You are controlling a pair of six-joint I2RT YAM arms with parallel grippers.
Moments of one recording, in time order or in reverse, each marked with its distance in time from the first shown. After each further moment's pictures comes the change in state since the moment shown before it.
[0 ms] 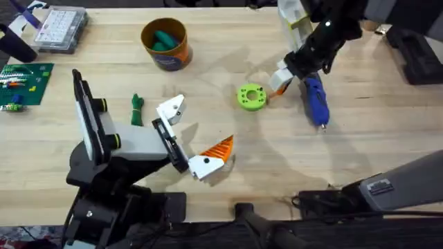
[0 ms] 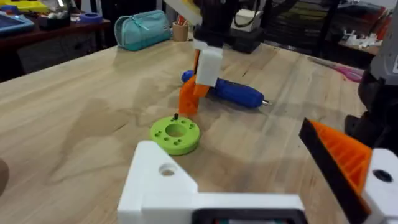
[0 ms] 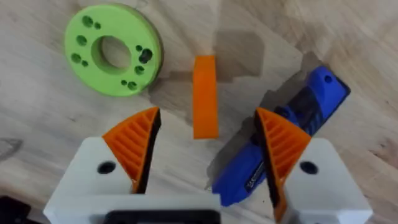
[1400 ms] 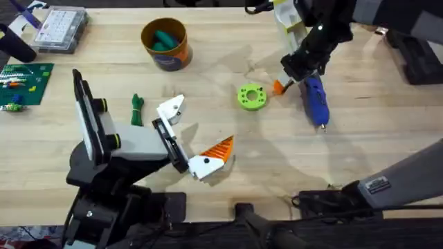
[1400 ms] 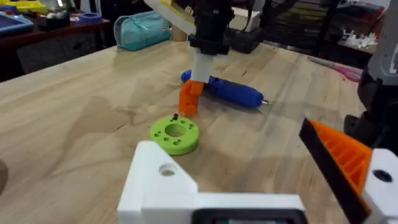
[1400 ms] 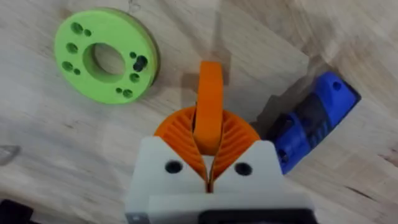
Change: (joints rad) left arm 0.000 0.000 0.000 0.000 0.002 0.000; right arm 0.000 0.053 0.003 0.017 0.001 0.001
